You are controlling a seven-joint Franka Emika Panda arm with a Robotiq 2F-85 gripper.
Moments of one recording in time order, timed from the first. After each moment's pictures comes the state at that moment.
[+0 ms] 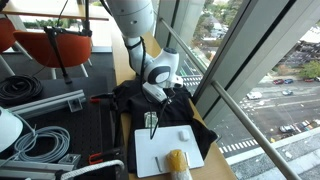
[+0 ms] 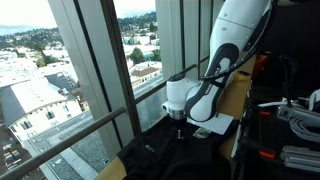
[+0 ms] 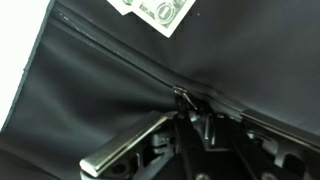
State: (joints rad) arm 0.27 0.96 -0.04 -1.77 -0.17 2.77 -0.10
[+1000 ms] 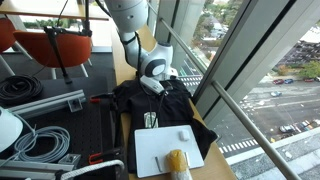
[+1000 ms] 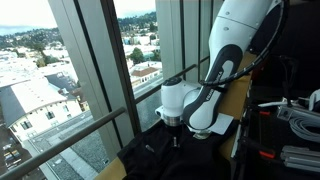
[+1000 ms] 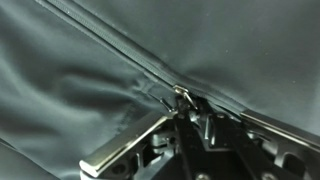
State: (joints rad) arm 0.35 0.97 -0.04 -1.75 -0.18 2.77 -0.10
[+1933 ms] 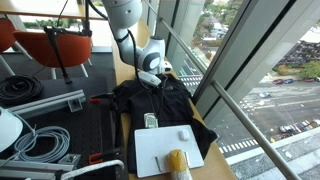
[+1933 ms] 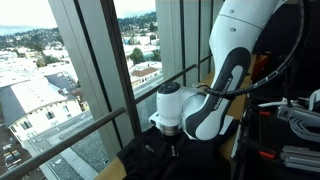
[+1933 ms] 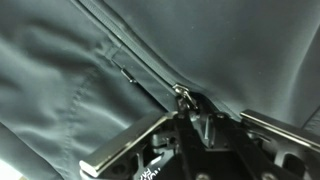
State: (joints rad) arm 0.44 0.97 -0.05 -1.74 -0.28 2.79 -0.08
